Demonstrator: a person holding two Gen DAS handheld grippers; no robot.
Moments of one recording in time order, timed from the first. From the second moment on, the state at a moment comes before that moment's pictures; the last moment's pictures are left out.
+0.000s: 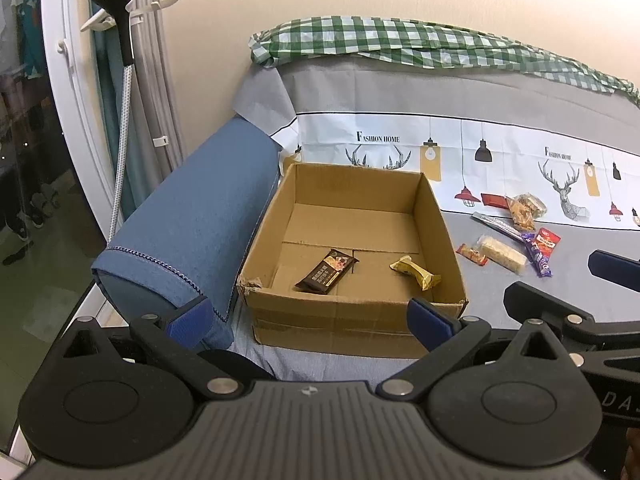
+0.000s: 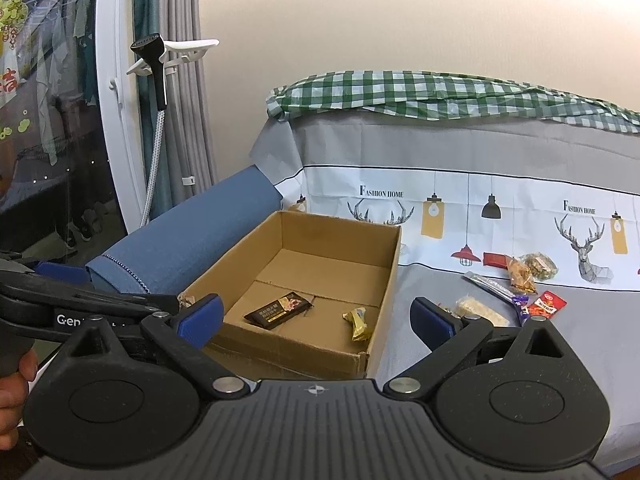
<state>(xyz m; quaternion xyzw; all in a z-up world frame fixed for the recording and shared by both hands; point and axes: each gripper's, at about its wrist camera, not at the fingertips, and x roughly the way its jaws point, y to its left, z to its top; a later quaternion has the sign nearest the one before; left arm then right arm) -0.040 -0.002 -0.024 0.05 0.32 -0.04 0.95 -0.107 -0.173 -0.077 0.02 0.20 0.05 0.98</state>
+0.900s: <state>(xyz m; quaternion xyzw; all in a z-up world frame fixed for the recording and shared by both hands) 0.046 -0.099 -0.047 0.10 0.42 -0.08 0.90 -0.077 -0.270 -0.112 0.12 0.19 -0.05 0.97</state>
